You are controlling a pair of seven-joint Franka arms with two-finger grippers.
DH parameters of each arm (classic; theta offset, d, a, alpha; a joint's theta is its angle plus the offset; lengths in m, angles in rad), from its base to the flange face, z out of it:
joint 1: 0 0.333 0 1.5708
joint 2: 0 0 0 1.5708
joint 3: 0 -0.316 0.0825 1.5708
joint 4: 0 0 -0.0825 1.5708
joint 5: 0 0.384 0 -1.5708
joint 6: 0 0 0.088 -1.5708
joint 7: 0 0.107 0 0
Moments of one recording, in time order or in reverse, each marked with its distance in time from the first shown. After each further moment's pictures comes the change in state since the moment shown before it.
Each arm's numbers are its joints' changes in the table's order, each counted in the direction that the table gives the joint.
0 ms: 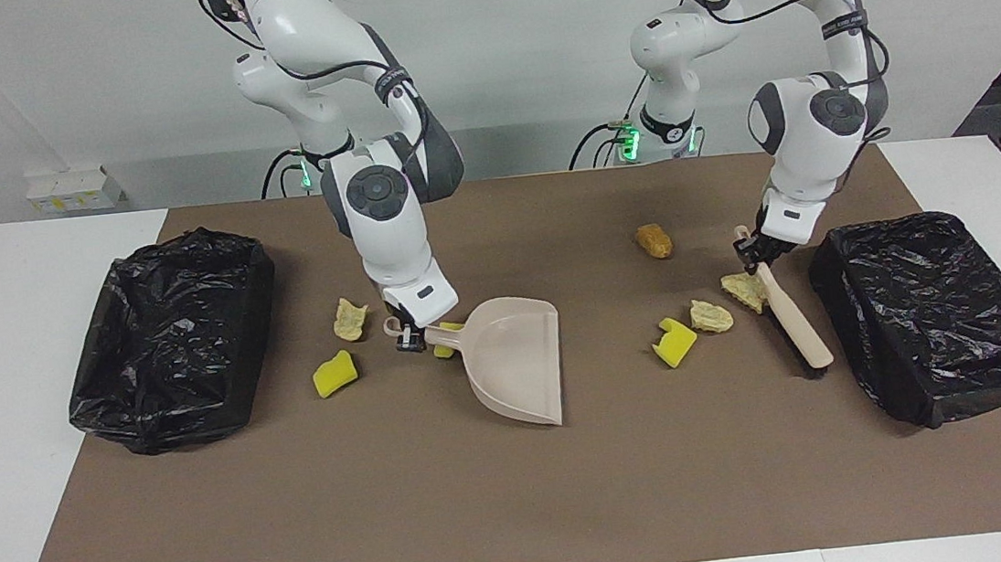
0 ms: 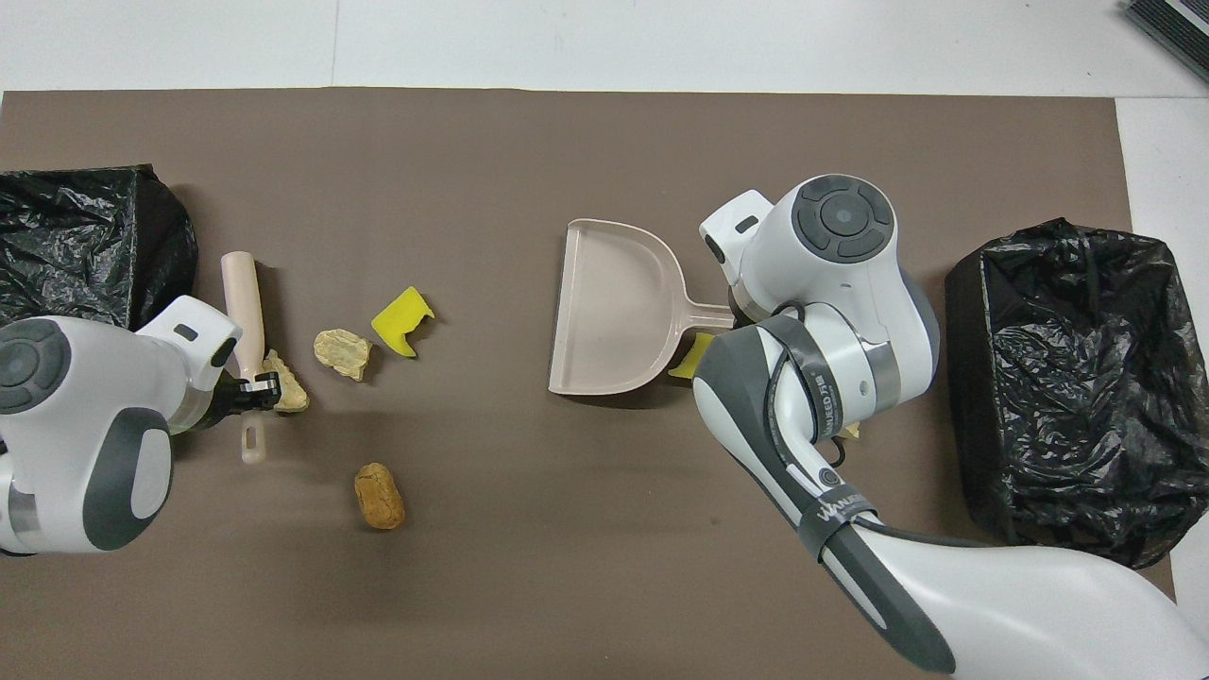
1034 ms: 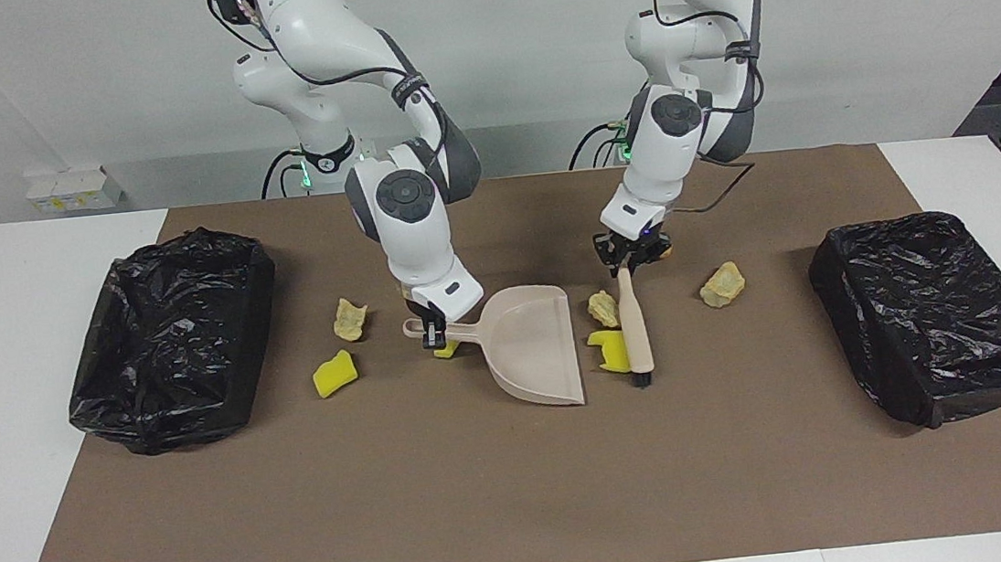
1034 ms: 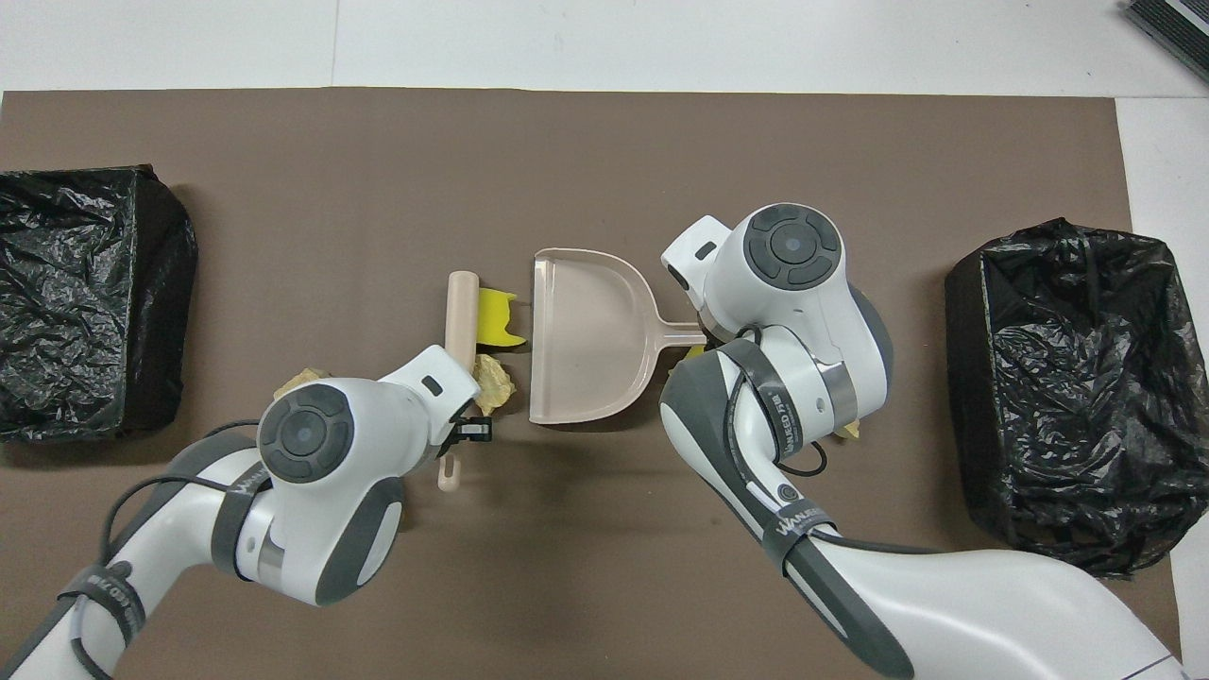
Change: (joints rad) left arm -0.446 -0.055 0.009 0.007 -0.146 -0.158 -0.122; right arm 0.048 -0.019 -0.005 0.030 0.000 -0.045 -0.075
